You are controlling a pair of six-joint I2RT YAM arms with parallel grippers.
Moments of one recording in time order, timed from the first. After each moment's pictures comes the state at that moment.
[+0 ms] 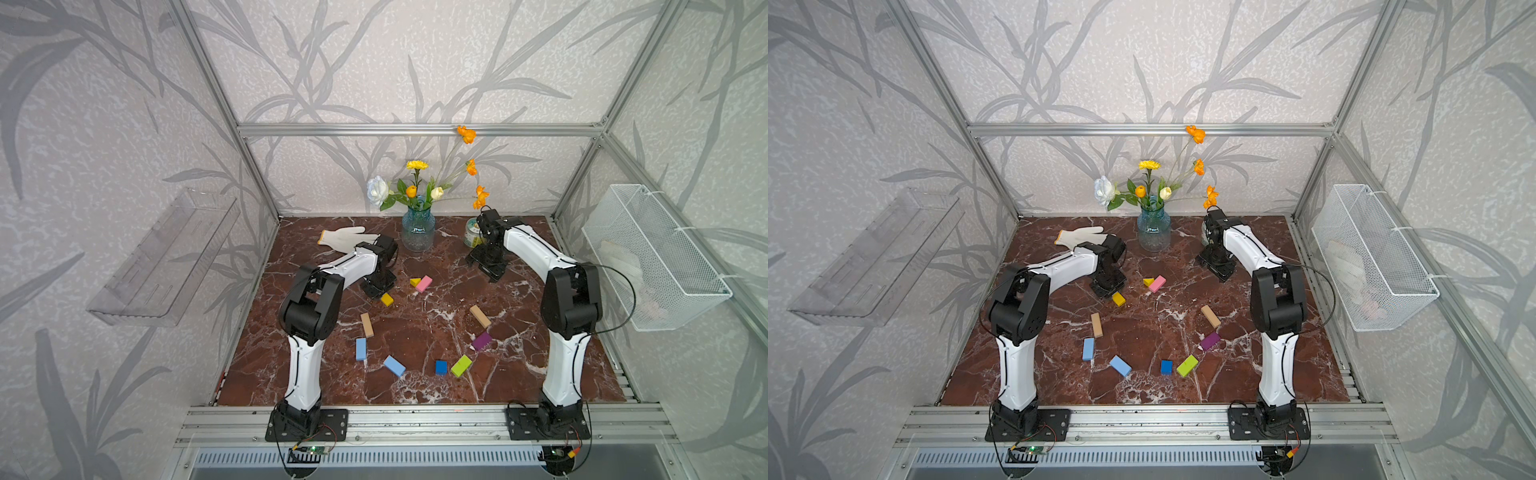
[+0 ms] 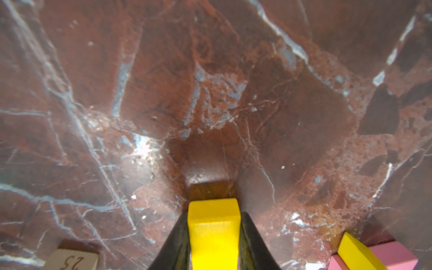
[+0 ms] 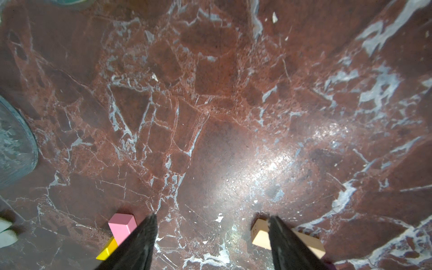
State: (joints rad) left arm -0.42 2.07 1.50 -0.85 0.01 -1.18; right arm 0.24 2.06 1.73 -1.08 -0.06 1.02
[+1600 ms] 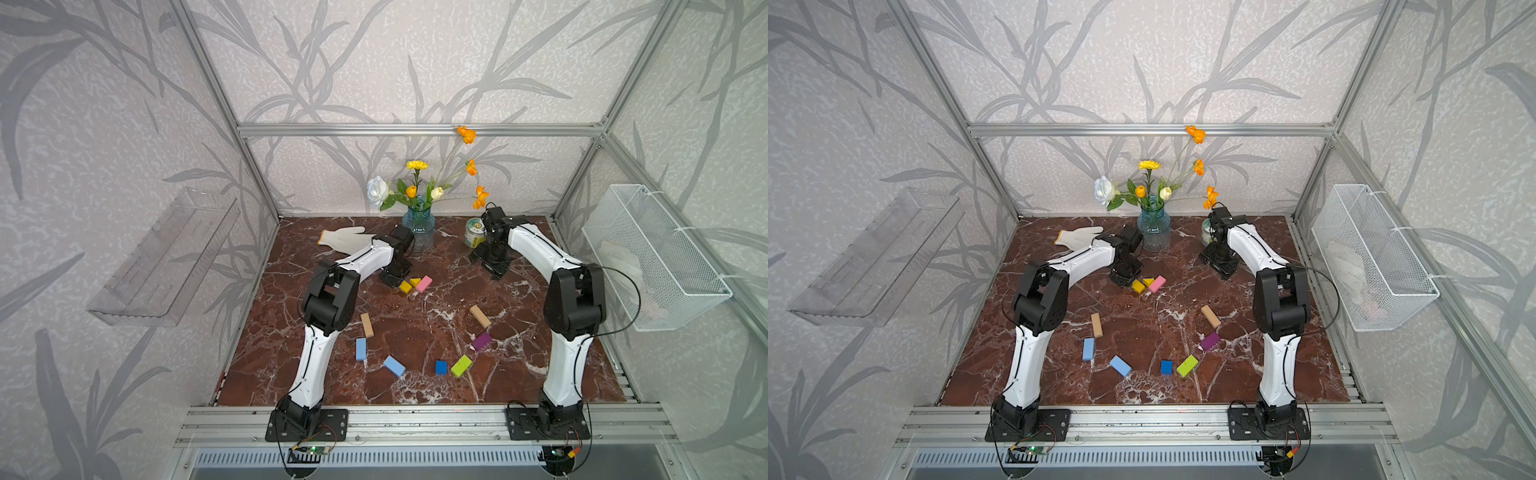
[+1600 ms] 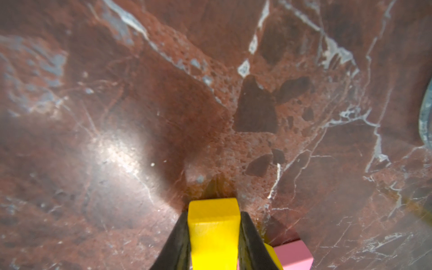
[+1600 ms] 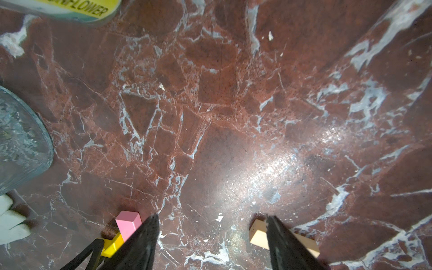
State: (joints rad) left arm -0.48 2.25 1.79 -0.88 0.04 -1.33; right arm 0.21 2.04 1.74 -1.08 -0.07 0.99
